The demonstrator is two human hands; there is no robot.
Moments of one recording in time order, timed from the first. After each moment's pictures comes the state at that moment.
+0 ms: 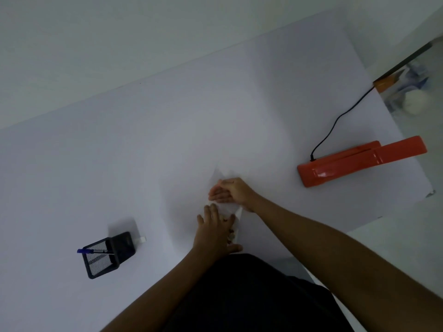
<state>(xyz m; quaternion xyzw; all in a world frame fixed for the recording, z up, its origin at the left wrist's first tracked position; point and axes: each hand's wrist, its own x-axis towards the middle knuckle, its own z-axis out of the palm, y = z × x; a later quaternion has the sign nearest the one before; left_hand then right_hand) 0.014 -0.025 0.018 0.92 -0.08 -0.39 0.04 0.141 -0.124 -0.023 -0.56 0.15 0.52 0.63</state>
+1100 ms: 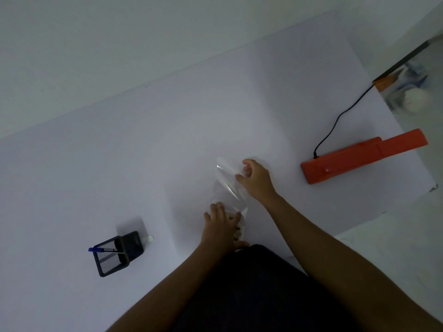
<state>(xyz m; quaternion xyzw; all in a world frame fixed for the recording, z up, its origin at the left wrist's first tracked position) 0.012 -0.022 0.015 0.93 -0.09 -0.35 0.04 0.153 -0.146 -0.011 -0.87 0.07 0.24 0.43</state>
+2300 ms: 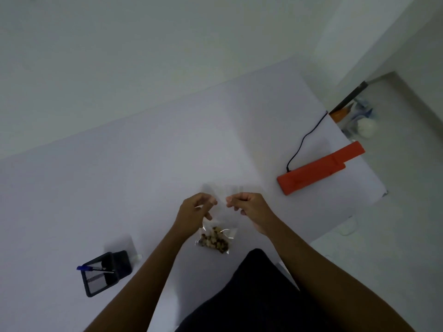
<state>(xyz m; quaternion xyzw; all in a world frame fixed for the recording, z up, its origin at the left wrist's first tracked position) 0.062 0.027 0.081 0.75 0.16 -0.19 0.61 0.099 -0.174 0.073 -0.69 0.16 0.32 0.63</state>
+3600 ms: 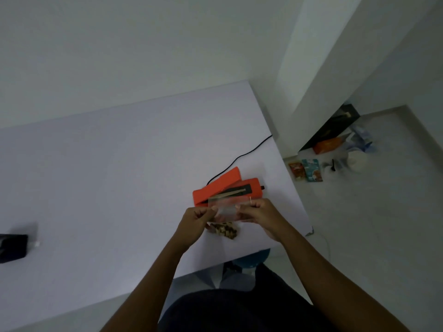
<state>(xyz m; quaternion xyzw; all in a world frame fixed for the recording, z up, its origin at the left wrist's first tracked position) 0.120 -0.311 0.089 0.71 0.23 -0.14 0.65 0.207 -0.517 0.081 -0.67 0.07 0.39 0.63</state>
